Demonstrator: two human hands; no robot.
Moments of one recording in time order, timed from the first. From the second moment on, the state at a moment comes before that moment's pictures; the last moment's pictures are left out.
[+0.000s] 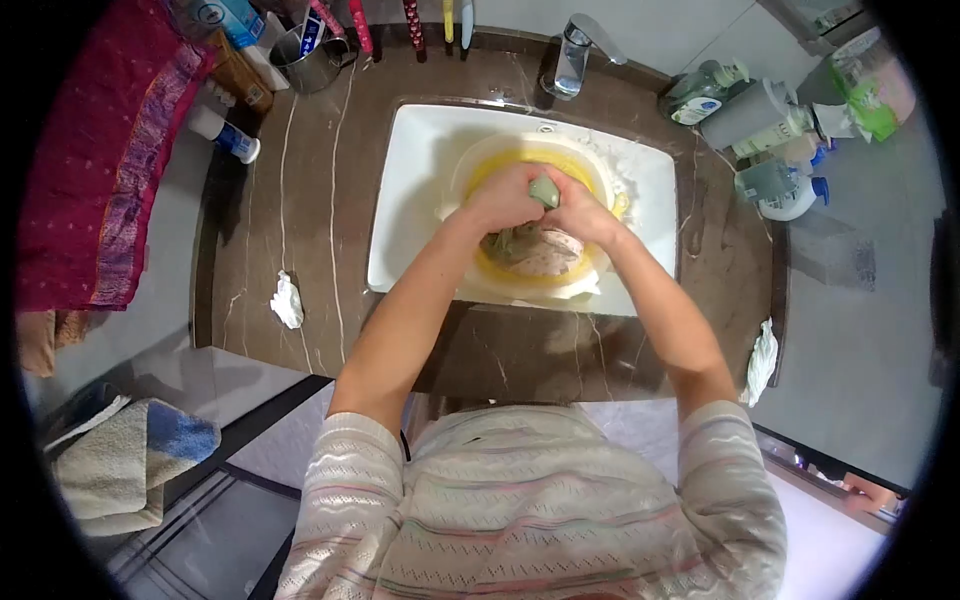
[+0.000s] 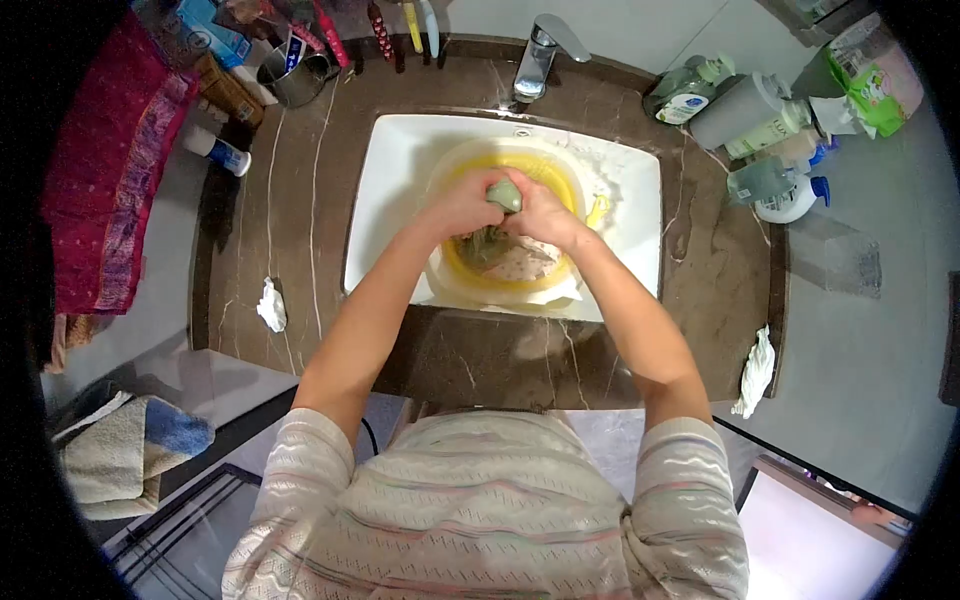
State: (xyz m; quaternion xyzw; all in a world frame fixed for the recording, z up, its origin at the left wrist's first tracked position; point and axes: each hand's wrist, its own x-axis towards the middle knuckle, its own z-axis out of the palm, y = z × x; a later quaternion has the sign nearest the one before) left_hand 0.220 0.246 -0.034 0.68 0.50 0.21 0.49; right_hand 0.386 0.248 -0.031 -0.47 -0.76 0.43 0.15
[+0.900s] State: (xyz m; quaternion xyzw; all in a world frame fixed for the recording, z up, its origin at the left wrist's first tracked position) left_hand 0.201 0.208 -0.063 0.23 0.56 0.40 0.69; right_hand 0.395 0.258 -0.139 -0.71 -0.62 0.27 0.19
